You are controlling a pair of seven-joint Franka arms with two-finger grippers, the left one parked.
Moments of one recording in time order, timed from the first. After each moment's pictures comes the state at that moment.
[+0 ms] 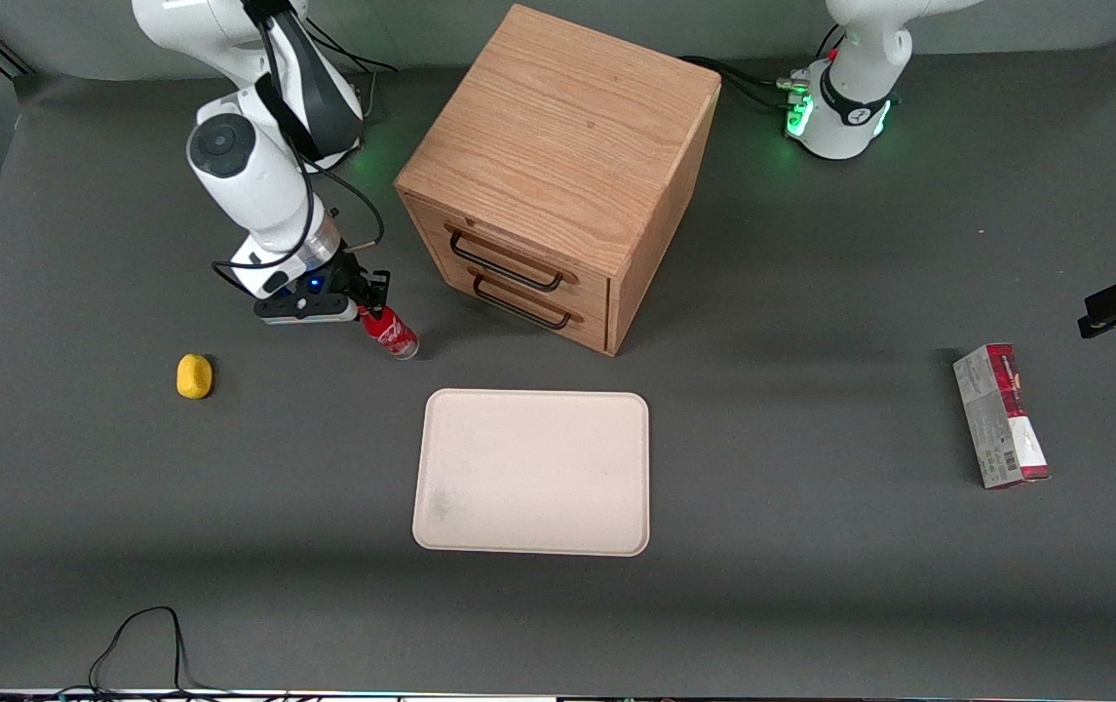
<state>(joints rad) 0.17 -0.06 0.25 -2.26 0.02 2.27 0.42</state>
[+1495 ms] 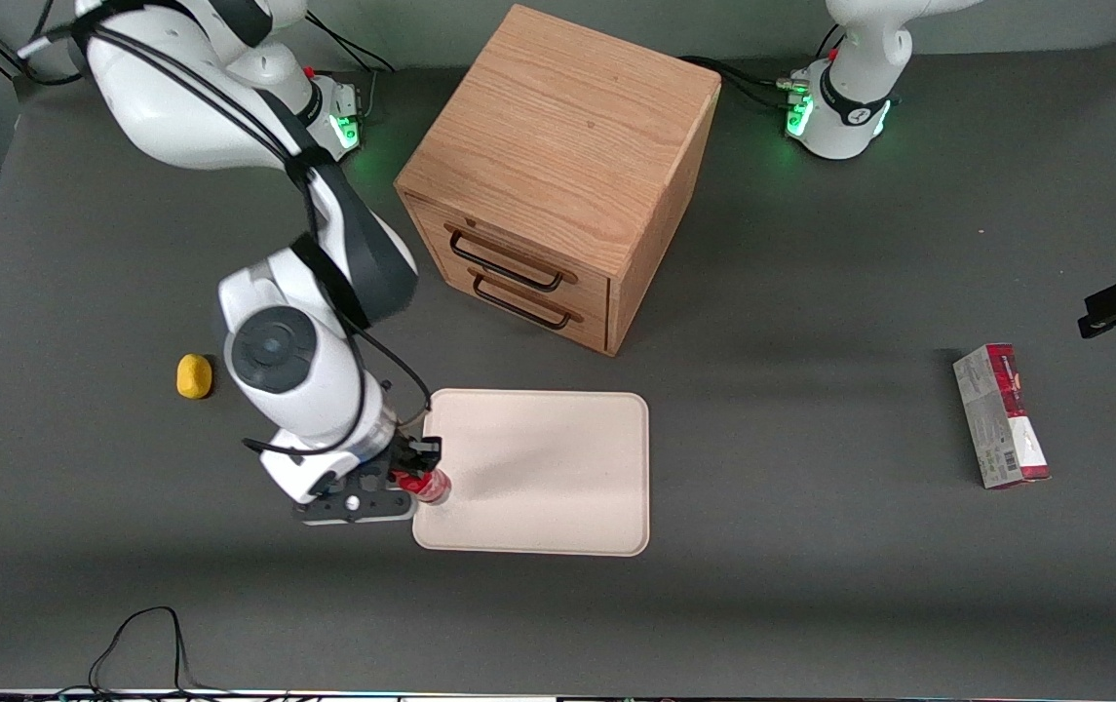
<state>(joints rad) 0.29 0.77 0.23 -1.07 -0.23 1.93 0.47</state>
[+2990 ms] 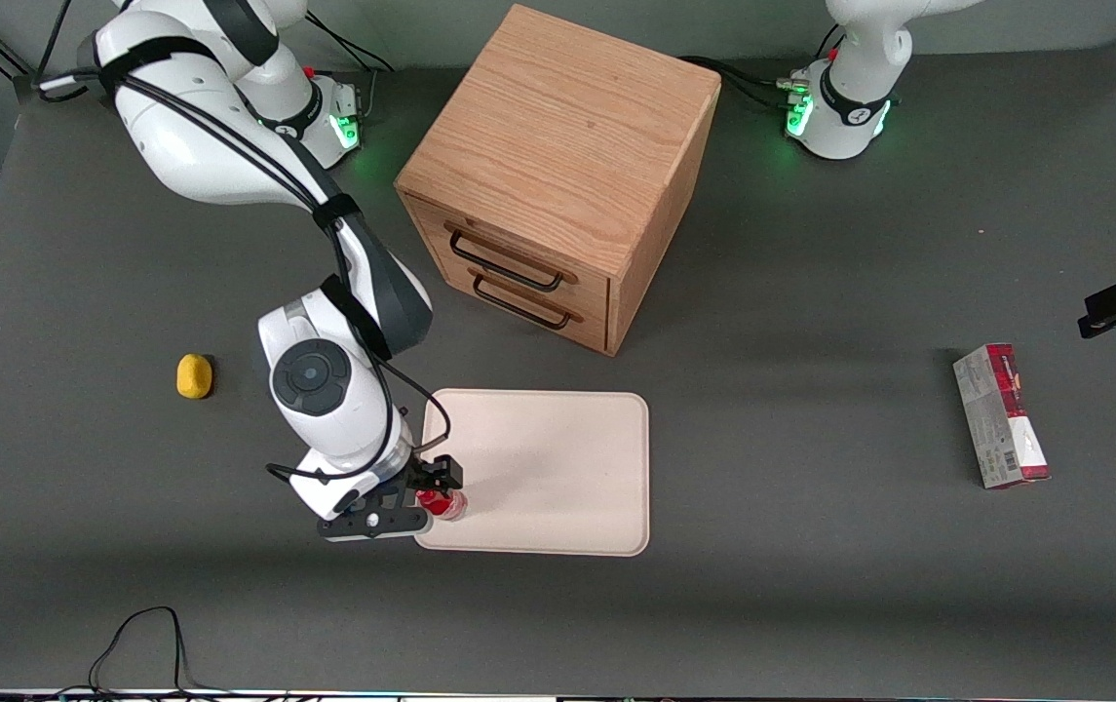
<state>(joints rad) 0.28 0.77 0.20 -1.16 -0.26 2.05 0.47</state>
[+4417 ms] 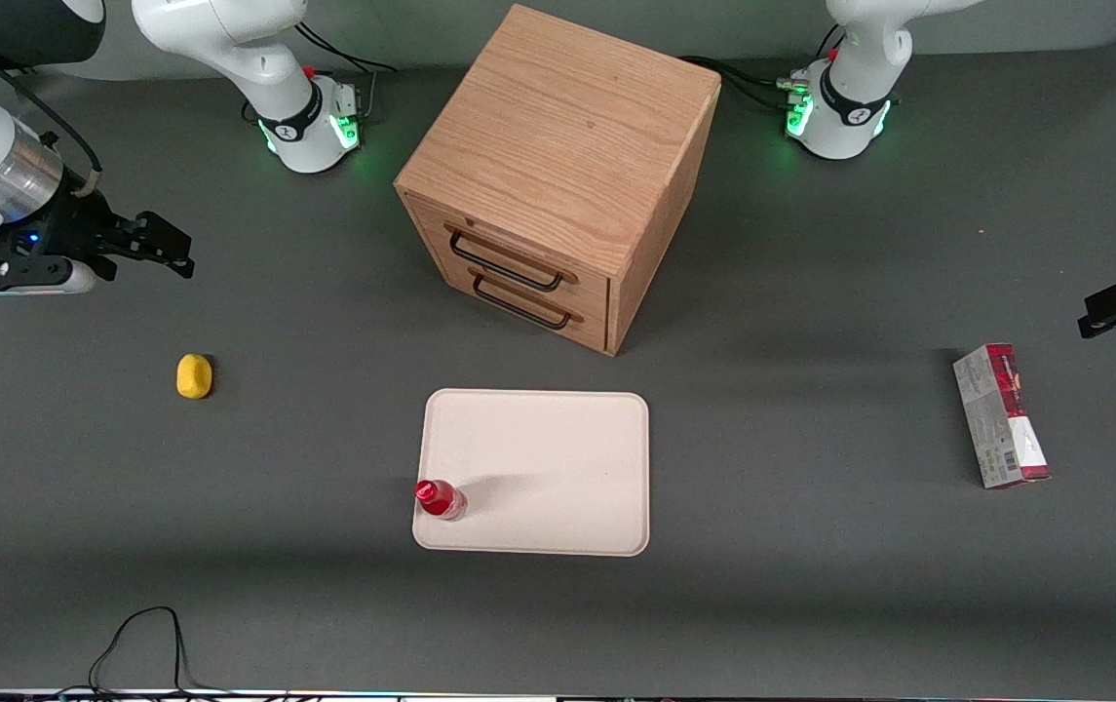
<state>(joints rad) 0.25 -0.13 -0.13 -1.81 -0.01 1.66 0.14</state>
